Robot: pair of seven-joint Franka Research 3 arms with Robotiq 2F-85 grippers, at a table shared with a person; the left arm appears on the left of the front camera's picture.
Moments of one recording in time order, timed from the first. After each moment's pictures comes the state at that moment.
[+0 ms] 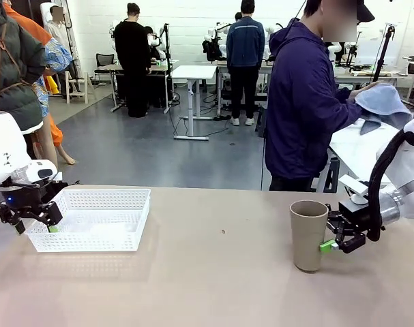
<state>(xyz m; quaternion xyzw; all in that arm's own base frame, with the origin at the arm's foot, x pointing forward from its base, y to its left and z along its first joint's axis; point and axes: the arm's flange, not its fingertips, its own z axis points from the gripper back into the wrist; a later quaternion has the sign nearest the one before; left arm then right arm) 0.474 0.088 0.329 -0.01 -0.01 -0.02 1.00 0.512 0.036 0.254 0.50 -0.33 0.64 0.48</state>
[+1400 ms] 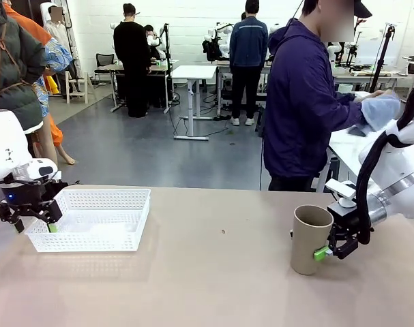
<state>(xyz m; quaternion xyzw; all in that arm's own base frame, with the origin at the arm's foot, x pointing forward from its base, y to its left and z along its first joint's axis) 0.485 0.093 0.330 -0.01 0.00 0.00 1.00 0.503 0.066 0.249 0.52 -0.29 0.66 0.46</state>
